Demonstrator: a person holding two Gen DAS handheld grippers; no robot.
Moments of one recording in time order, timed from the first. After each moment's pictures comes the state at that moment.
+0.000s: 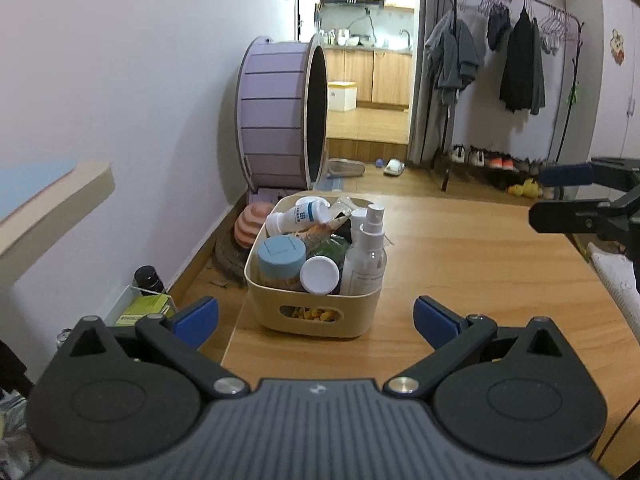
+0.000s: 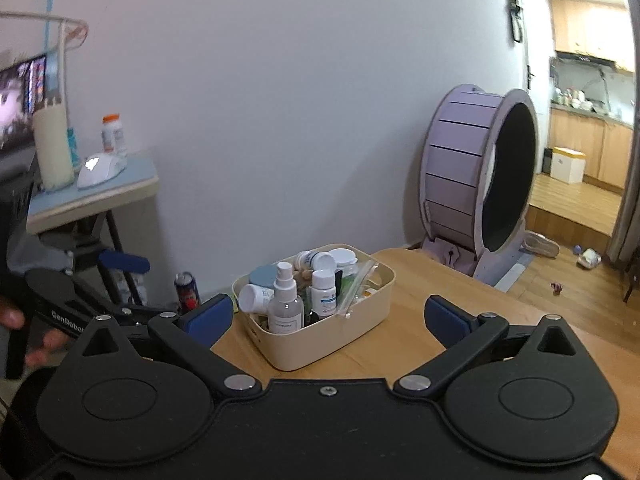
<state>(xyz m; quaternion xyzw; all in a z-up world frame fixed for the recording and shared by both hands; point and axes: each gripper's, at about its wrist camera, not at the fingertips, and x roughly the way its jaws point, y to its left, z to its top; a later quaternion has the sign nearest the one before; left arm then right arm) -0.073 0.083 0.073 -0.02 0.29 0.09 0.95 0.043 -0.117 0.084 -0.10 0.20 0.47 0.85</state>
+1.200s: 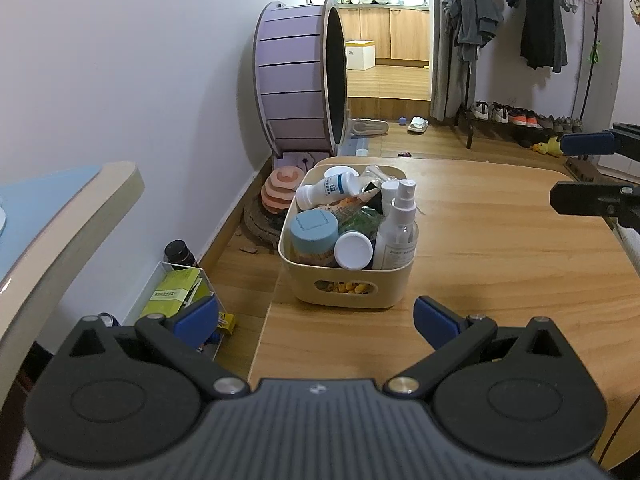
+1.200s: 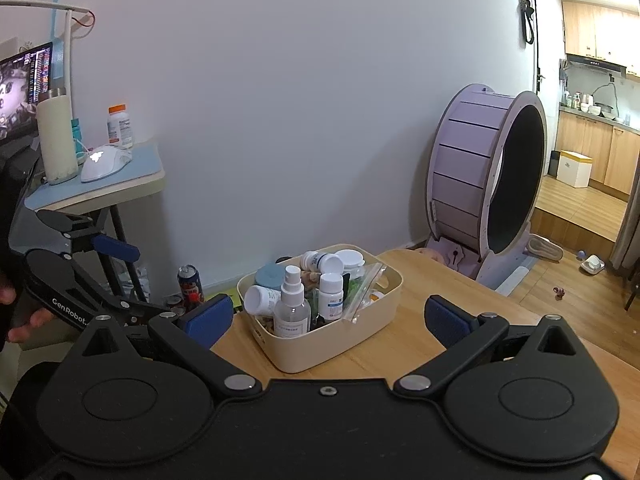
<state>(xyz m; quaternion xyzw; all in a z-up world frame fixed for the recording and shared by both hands) -0.069 0.090 0.088 0.00 0.35 0.12 0.93 0.043 -0.110 0.092 -0.10 0.21 0.48 0.85</state>
